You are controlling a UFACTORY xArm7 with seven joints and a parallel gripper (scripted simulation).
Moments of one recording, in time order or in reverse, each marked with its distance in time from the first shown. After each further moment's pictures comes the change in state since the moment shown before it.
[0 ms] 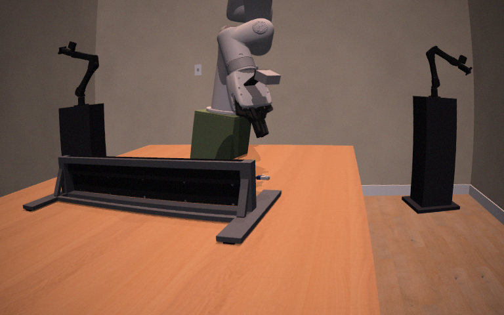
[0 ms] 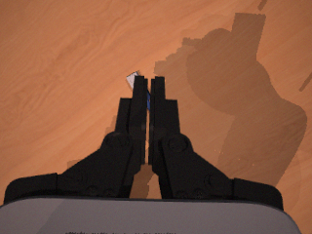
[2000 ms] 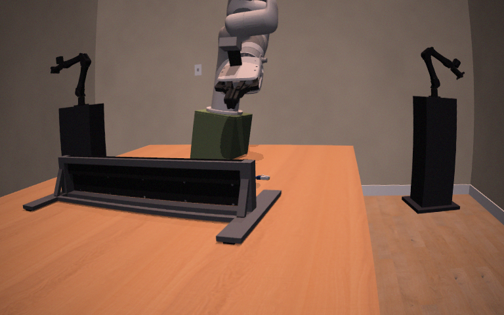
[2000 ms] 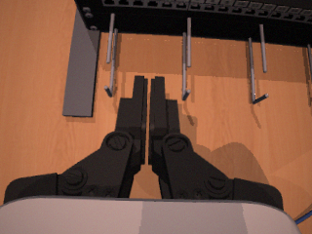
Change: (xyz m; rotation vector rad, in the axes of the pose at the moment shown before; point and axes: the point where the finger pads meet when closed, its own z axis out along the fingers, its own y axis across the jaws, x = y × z) arm 0.052 0.092 -0.065 -0.607 0.532 0.686
